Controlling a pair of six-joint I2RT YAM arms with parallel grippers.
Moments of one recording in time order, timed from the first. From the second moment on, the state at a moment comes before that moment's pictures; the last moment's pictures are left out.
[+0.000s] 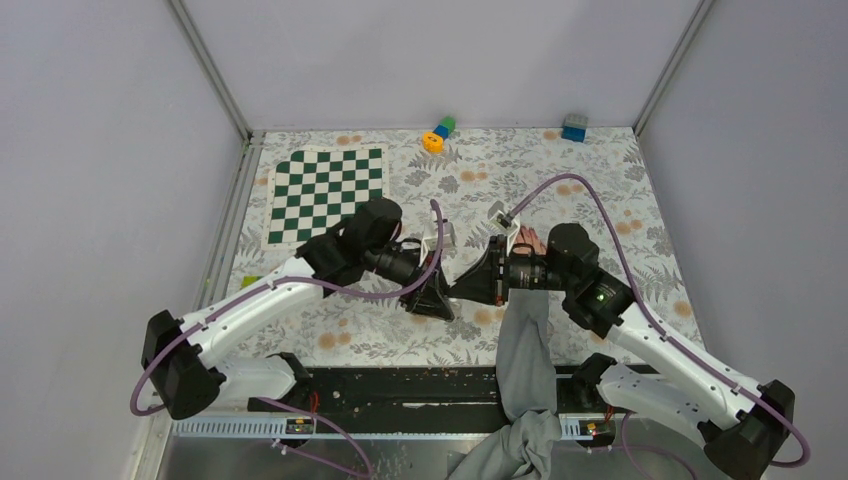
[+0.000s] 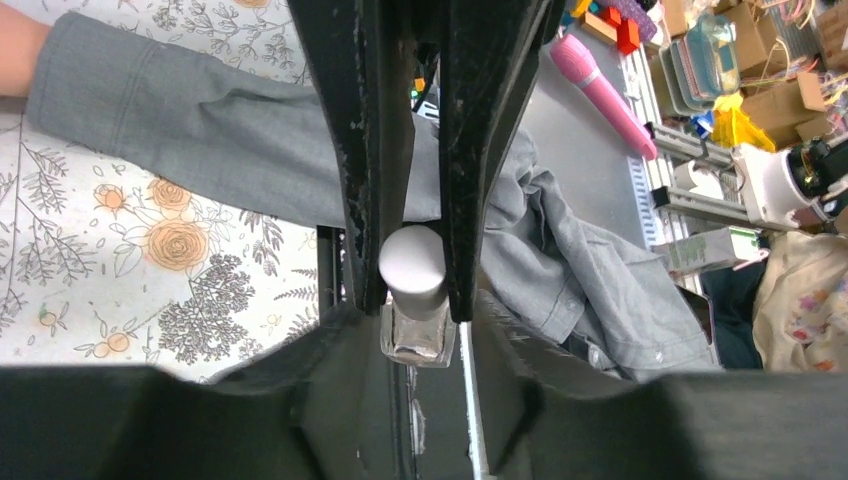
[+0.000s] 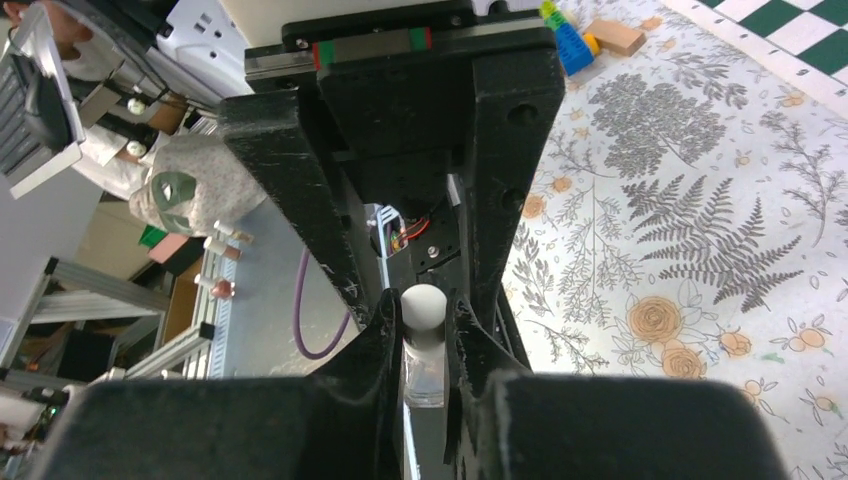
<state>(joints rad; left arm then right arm) -0.83 1.23 1.05 -0.41 0.96 -0.05 0.73 0.88 0.74 -0.02 -0.73 0.49</state>
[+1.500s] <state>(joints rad) -0.71 1.15 0.82 0.35 1.06 -0.60 0.73 0.77 0.62 0.27 -0.49 0.68</state>
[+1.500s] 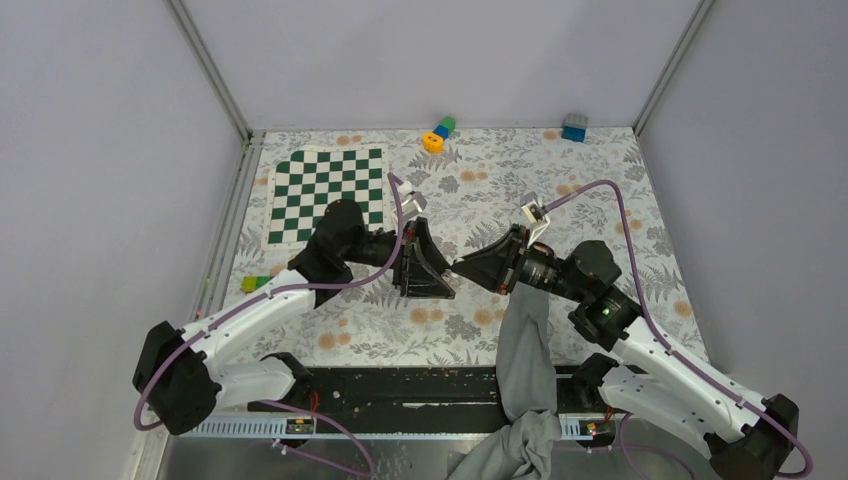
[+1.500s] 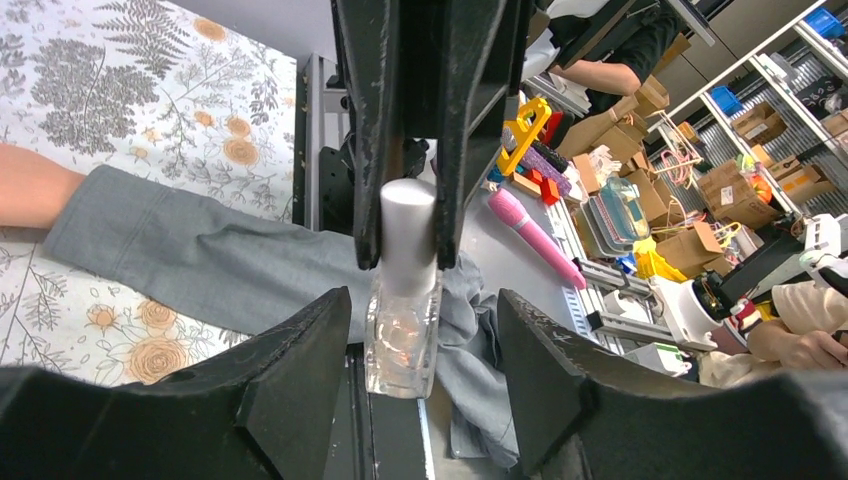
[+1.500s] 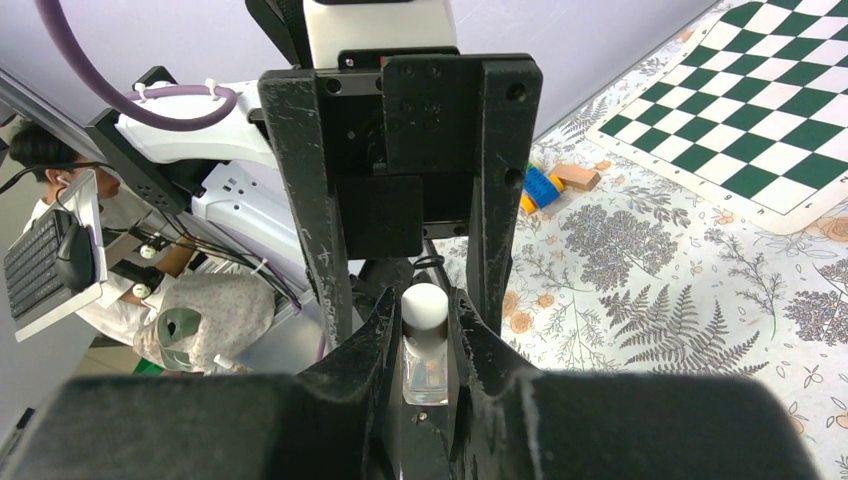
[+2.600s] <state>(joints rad) -0.71 1.05 0.87 0.02 0.81 -0.32 0.73 0.75 0.63 0.21 -0.35 0.70</state>
